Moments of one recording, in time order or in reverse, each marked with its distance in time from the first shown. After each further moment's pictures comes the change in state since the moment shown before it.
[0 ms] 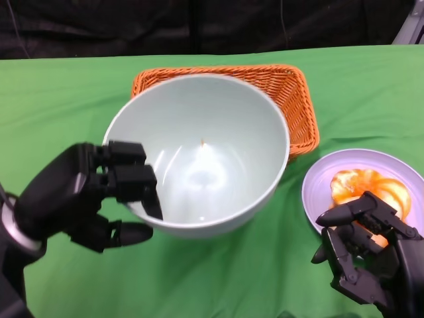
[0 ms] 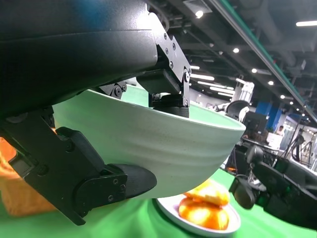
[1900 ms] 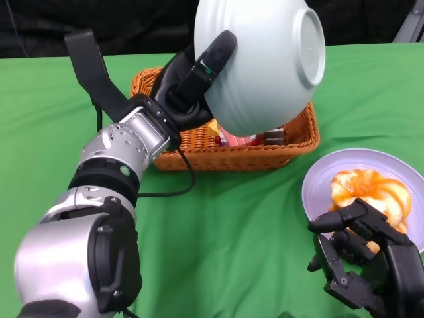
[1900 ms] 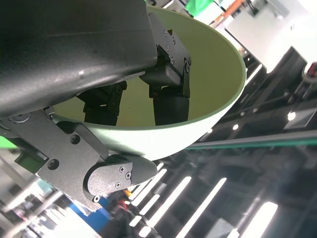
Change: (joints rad) left arm -0.607 -0.415 0.324 0.310 -0.935 1.900 -0.456; right arm 0.022 0.010 0.036 -0.015 -0.082 0.041 -0.065
